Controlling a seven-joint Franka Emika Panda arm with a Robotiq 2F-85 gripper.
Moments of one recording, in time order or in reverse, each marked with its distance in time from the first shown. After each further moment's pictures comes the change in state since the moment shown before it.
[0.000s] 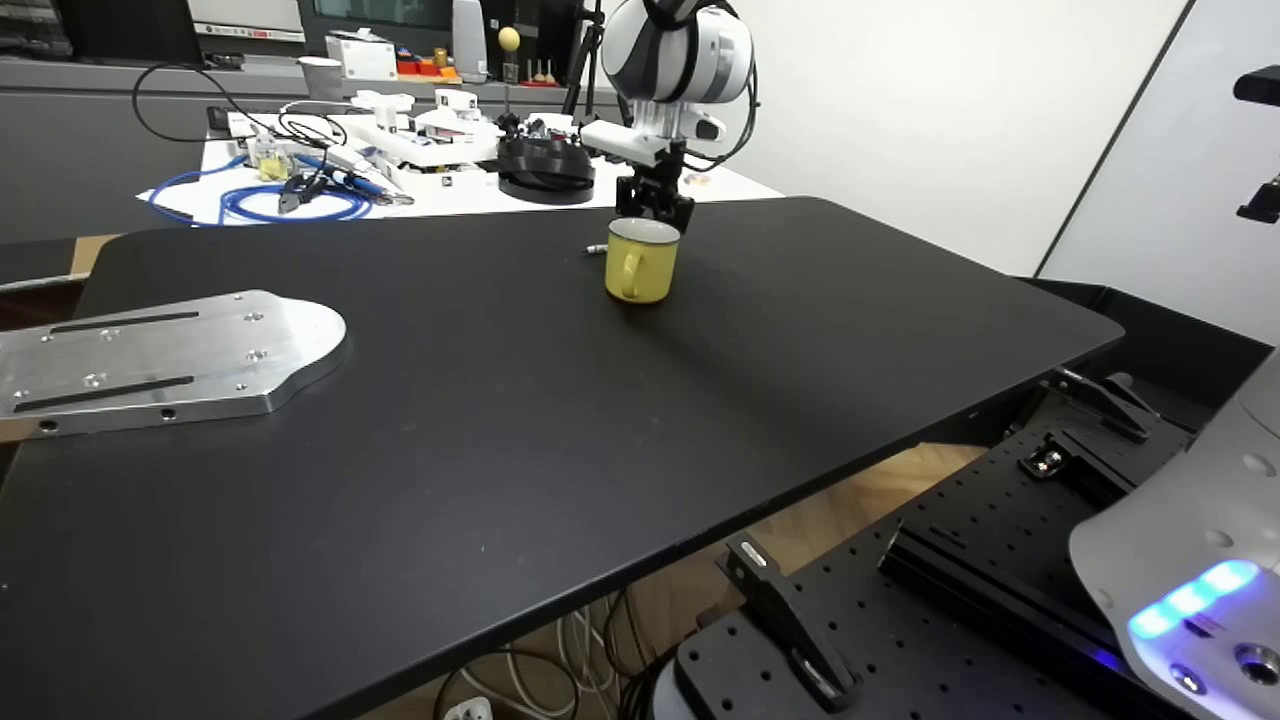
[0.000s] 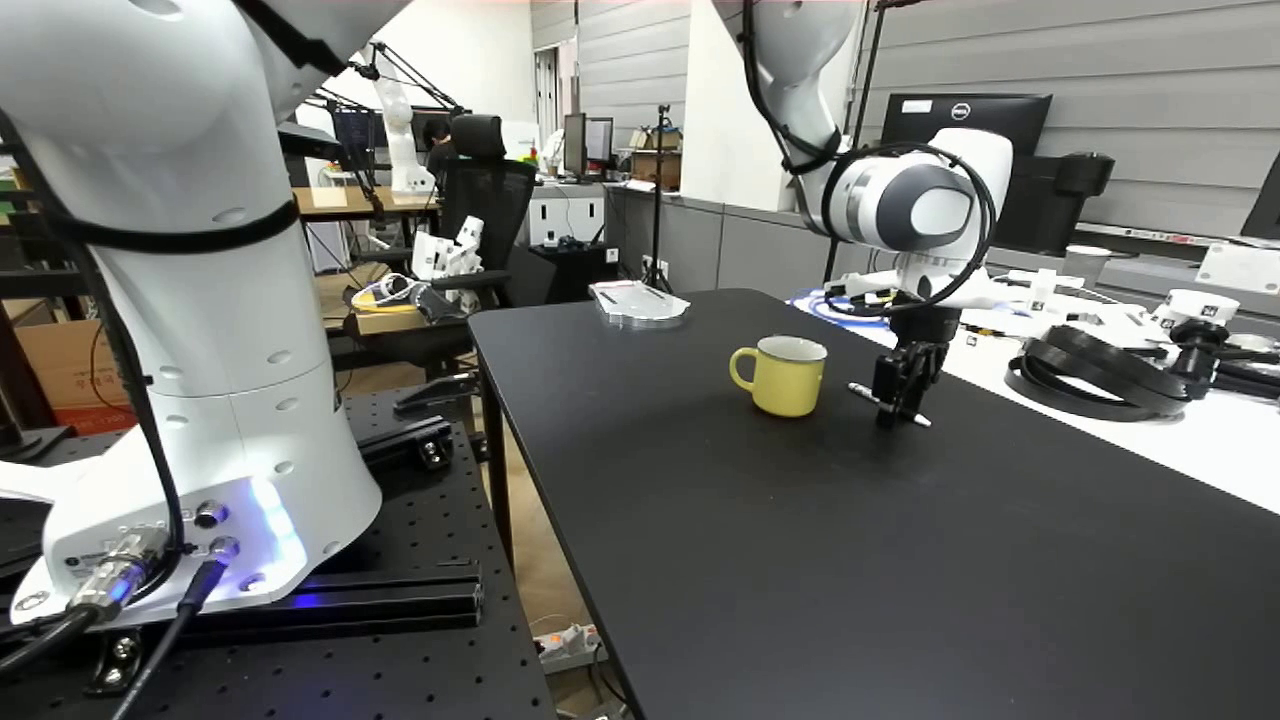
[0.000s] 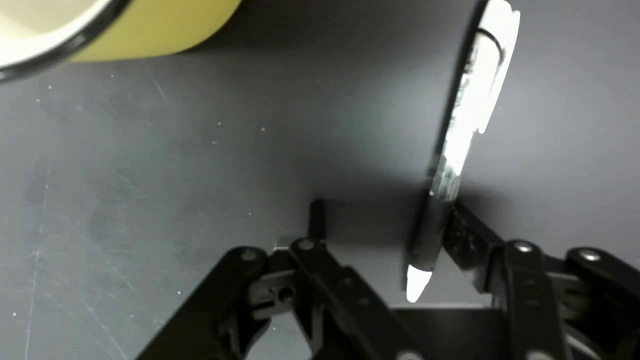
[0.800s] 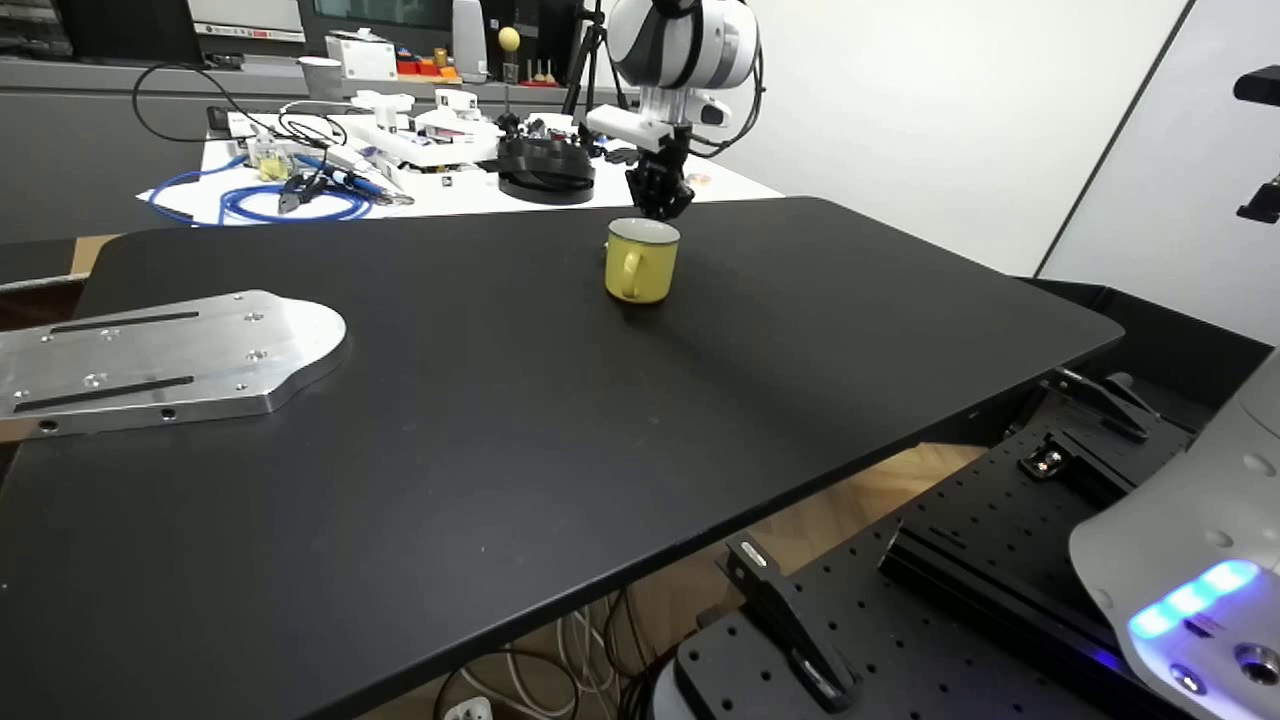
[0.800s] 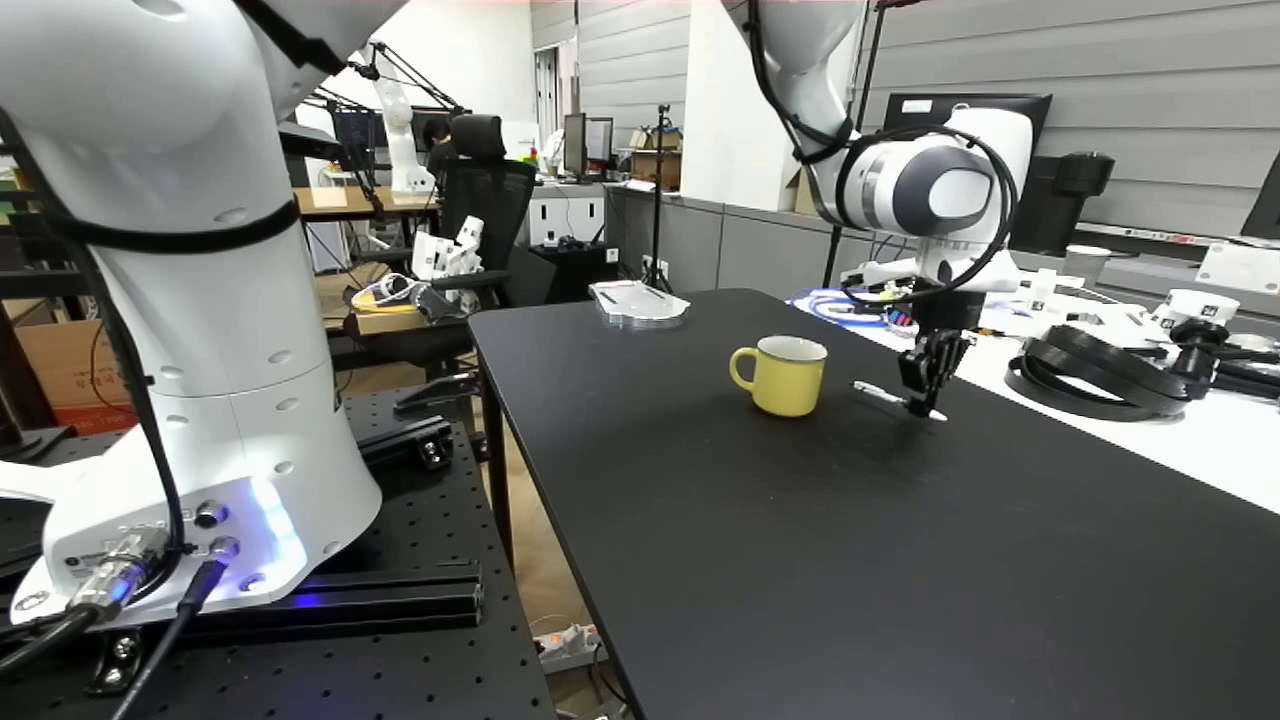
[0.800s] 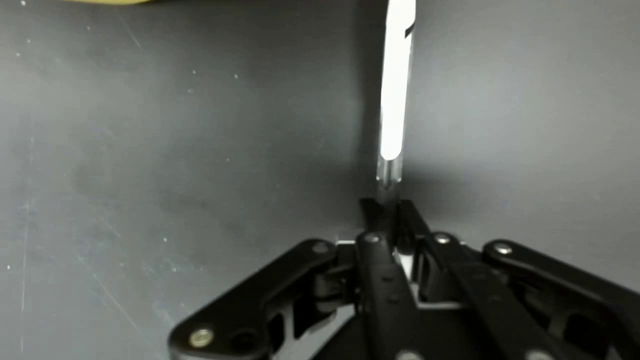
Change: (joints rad) arm 0.010 -0.010 -0.040 0.031 0.001 -0.007 0.014
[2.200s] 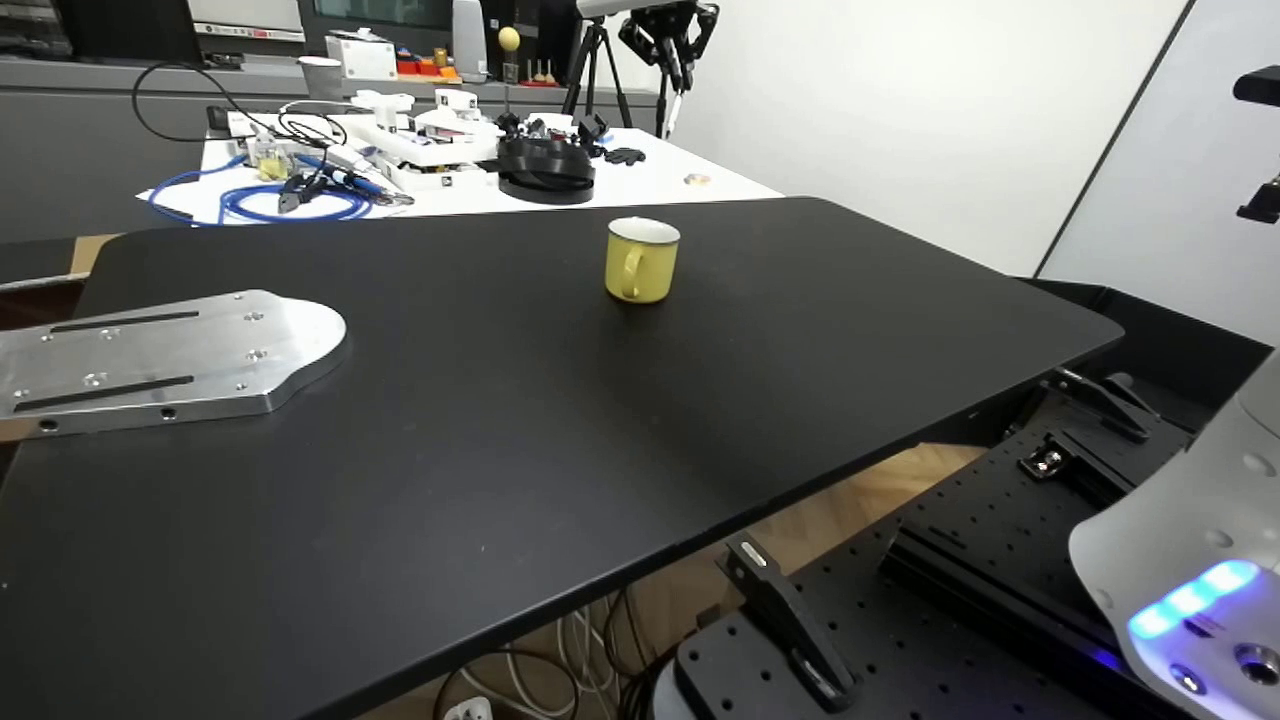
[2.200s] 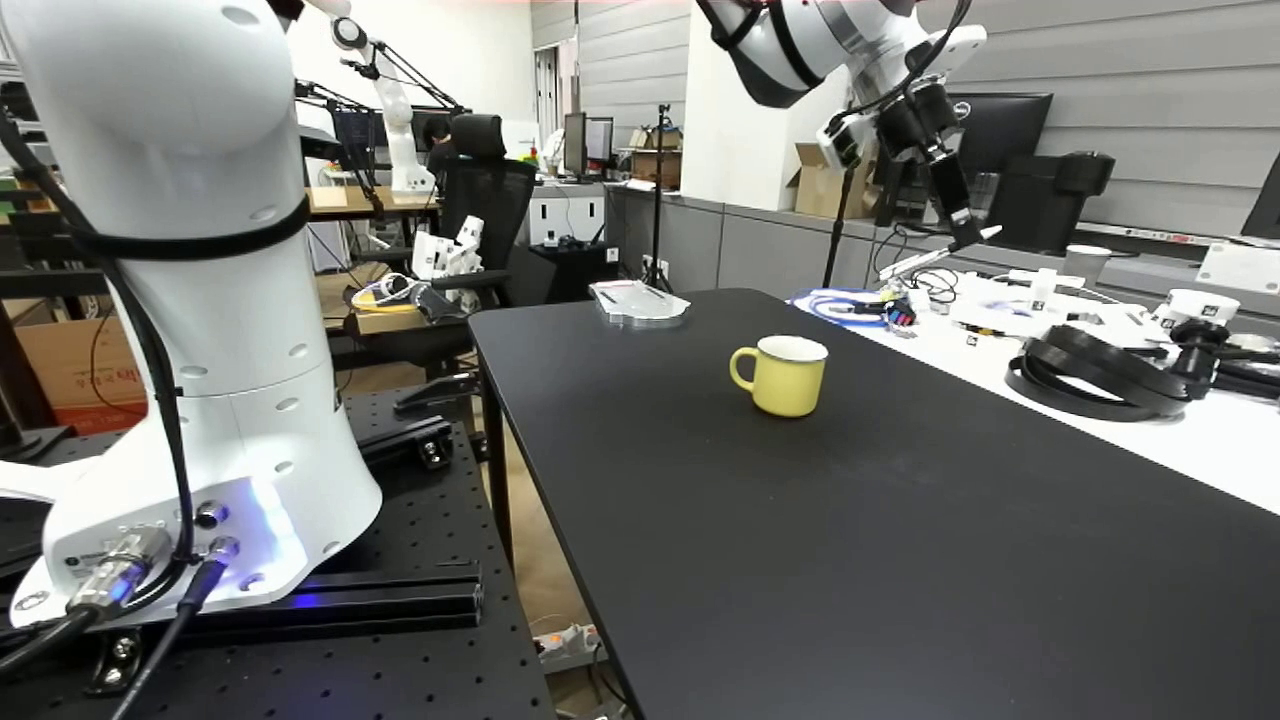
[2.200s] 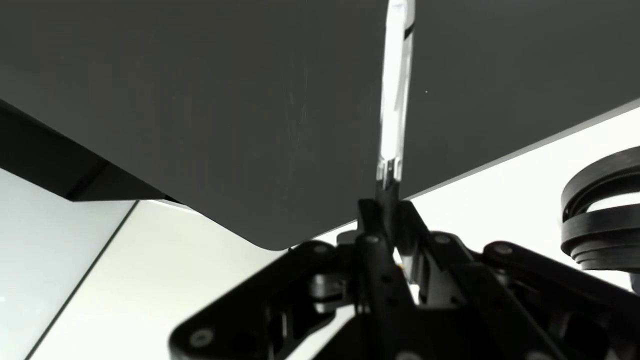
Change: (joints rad) arm 0.238 -0.389 -0.078 -0.168 -0.773 -0.224 0.059
